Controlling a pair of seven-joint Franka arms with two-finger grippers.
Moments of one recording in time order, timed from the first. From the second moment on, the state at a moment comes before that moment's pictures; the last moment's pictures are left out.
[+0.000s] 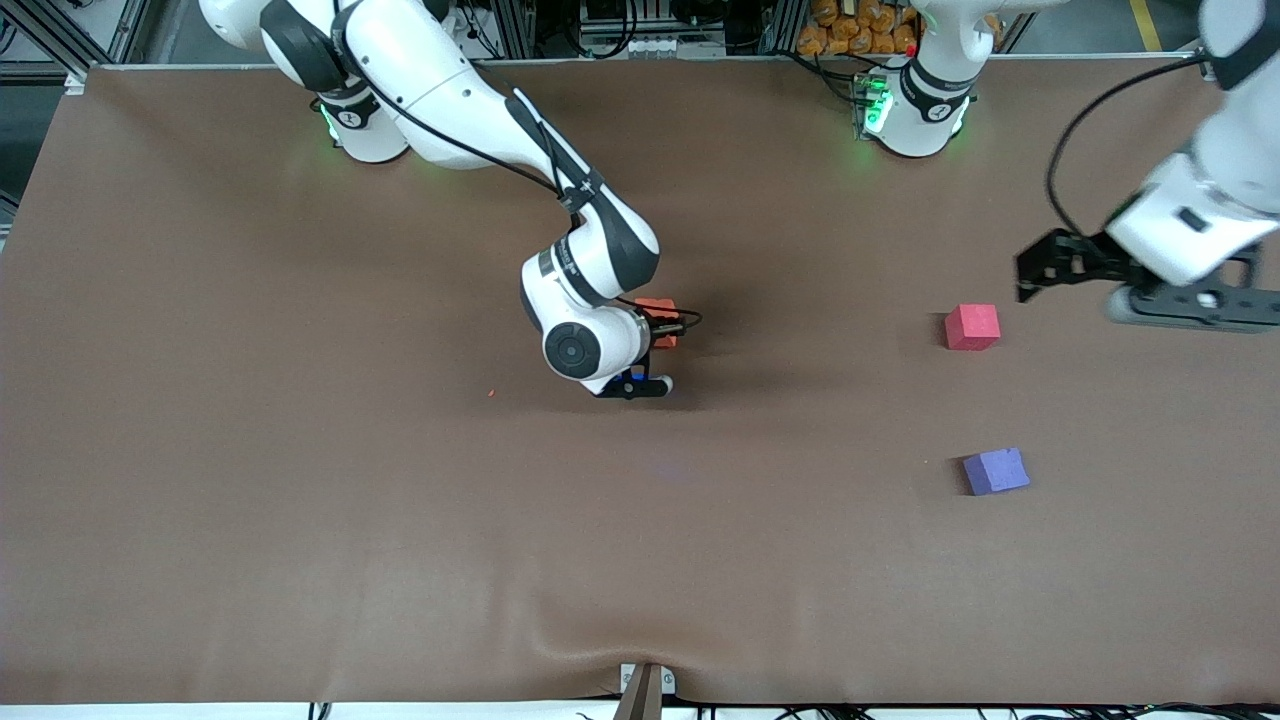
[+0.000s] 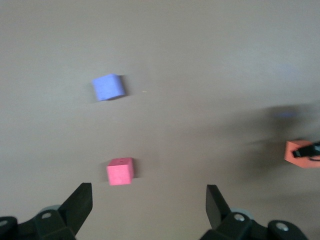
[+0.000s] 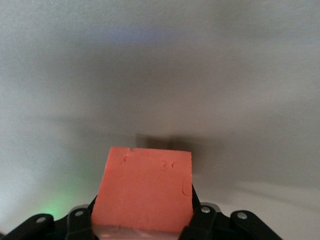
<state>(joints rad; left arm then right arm) 0.02 0.09 -0.26 -1.51 0.01 1.60 -0.08 0.76 0.88 -0.04 -1.35 0.62 1.99 0.40</state>
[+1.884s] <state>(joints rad) 0.00 0.20 -0.34 -1.51 -0.11 1.71 -0.09 0.69 0.65 -0.37 -1.06 0.35 1.44 0.39</state>
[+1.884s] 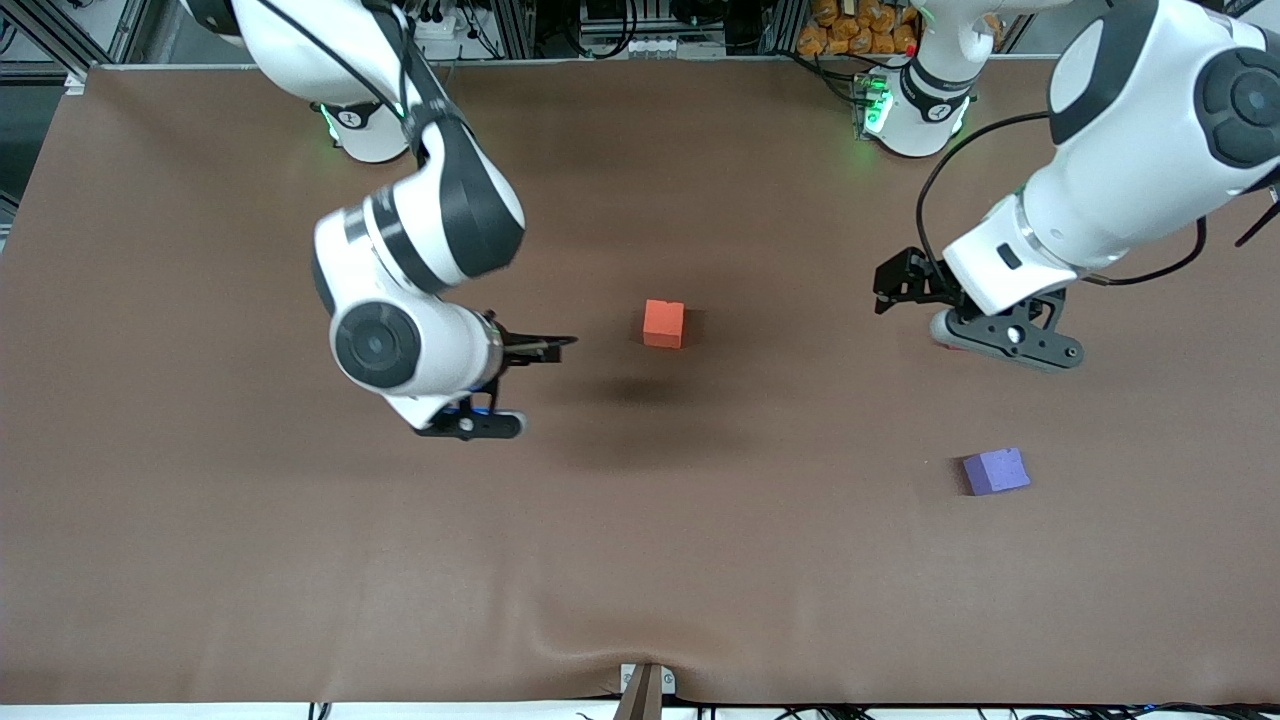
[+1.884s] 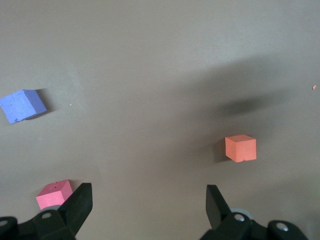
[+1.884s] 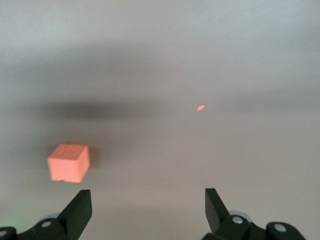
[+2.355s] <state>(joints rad) -0.01 0.30 -0.34 -1.51 -0.18 1.85 -0.29 0.59 0.52 -0.39 -1.07 0.28 1.33 0.39</state>
